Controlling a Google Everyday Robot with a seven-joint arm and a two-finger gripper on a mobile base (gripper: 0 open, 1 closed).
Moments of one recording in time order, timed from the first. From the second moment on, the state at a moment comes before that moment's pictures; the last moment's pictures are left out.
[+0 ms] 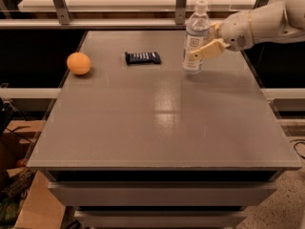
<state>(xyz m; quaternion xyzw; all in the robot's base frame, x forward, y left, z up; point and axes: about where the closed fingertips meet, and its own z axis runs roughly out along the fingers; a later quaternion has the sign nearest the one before) 0.665 -0.138 0.927 -0.55 0.65 0.25 0.46</state>
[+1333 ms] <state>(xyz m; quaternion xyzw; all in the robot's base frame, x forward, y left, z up) 0.742 -0.069 0.932 -0.52 0.66 0.22 0.49</state>
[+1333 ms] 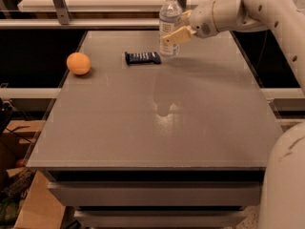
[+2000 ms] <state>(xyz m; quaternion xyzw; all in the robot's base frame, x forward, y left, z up) 0.756 -0.063 0.916 -0.51 0.68 0.23 0.48</state>
